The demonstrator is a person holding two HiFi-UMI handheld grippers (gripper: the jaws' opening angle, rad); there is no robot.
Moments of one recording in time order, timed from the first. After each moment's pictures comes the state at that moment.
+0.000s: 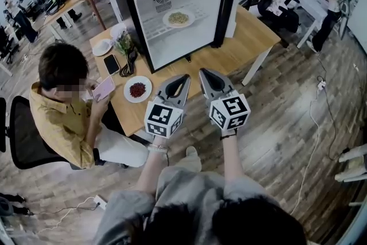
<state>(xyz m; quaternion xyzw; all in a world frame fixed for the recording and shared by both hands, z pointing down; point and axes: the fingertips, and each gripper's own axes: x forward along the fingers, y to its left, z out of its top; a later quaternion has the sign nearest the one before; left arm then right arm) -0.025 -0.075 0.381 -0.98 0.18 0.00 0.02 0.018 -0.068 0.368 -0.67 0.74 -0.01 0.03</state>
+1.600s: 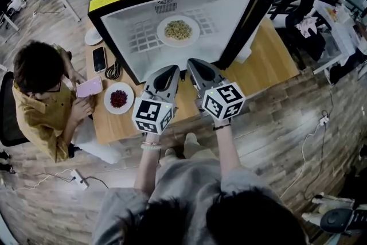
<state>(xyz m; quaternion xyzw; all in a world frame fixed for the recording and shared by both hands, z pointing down) 0.069 -0.241 0.399 -0.94 0.33 0.01 -0.04 0.112 -0.253 0.399 -0.52 0.84 -0.11 0.05</state>
